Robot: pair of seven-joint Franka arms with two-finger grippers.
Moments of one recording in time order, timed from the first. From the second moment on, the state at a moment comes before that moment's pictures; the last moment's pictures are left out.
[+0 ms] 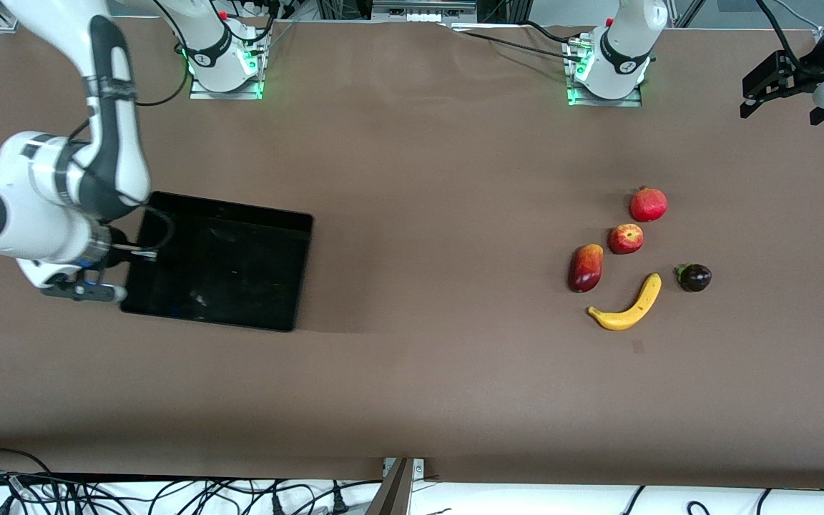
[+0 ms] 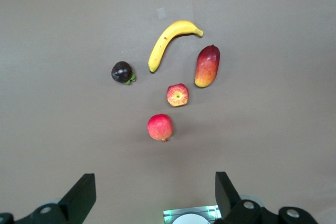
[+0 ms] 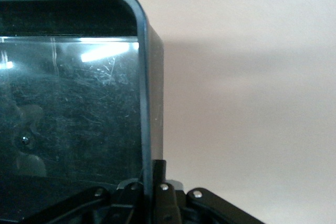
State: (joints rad) left arm 0.07 -0.20 -0.09 -1.70 0.02 1.48 0.12; right arm 0.63 0.45 -0.75 -1.84 0.30 1.98 -0.13
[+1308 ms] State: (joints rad) left arm 0.07 -0.17 -0.09 -1.70 0.02 1.49 0.12; right arm 0.61 0.39 -0.88 -1.43 0.29 1.46 -0.34
